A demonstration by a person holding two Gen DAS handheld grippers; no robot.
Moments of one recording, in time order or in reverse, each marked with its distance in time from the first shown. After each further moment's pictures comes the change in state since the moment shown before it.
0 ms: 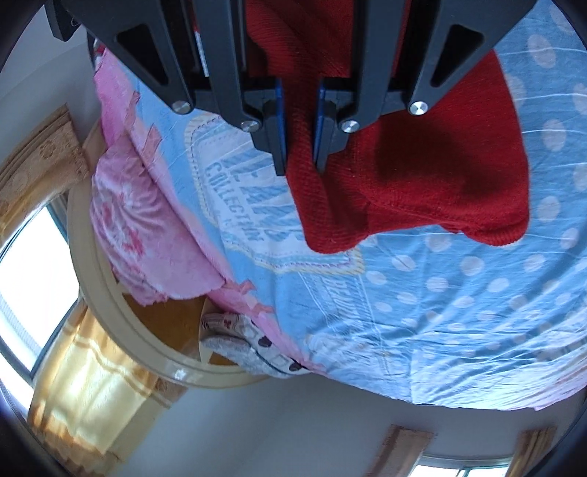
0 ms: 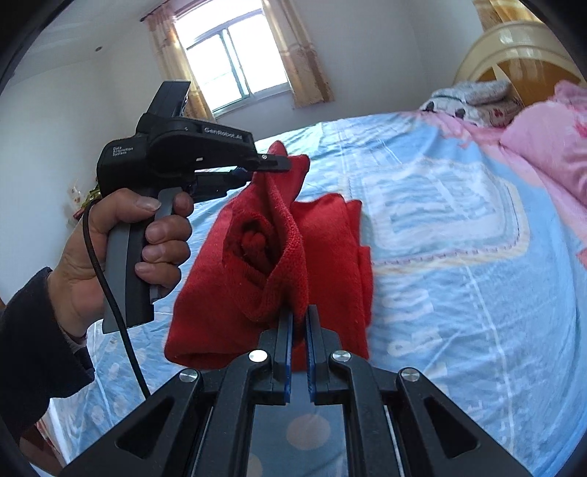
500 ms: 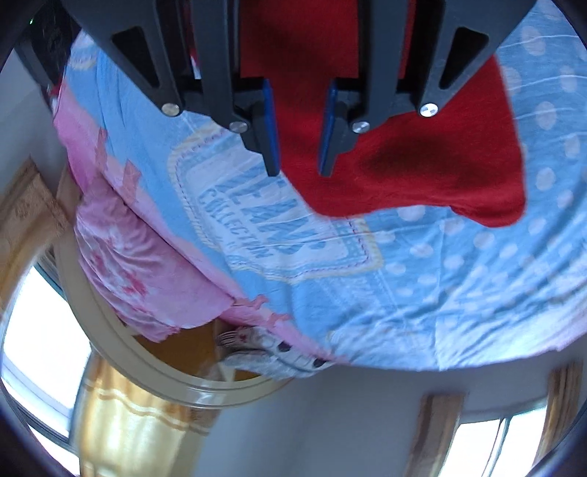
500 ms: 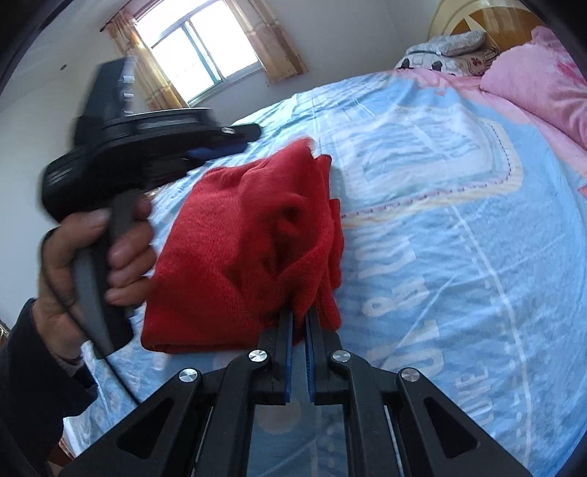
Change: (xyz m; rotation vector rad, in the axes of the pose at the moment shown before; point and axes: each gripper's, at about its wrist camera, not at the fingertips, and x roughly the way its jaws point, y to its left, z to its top) left arm -0.011 -0.034 -0.030 0.234 -0.046 0.081; right arm 0.017 -0.032 -0.017 0.135 0.106 0.006
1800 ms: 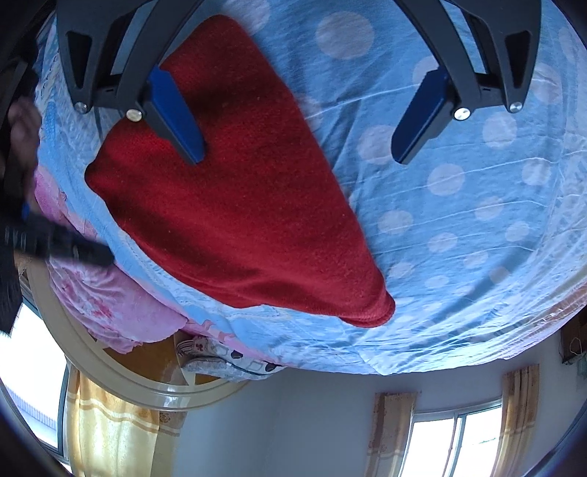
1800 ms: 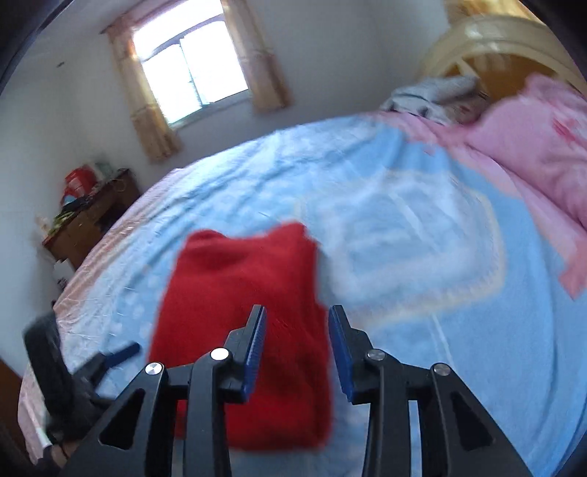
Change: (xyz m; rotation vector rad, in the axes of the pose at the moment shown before) left arm -0.054 0.056 -0.110 -0.038 -0.018 0.176; right arm -0.006 0.030 0.082 -0.075 -0.134 -0.101
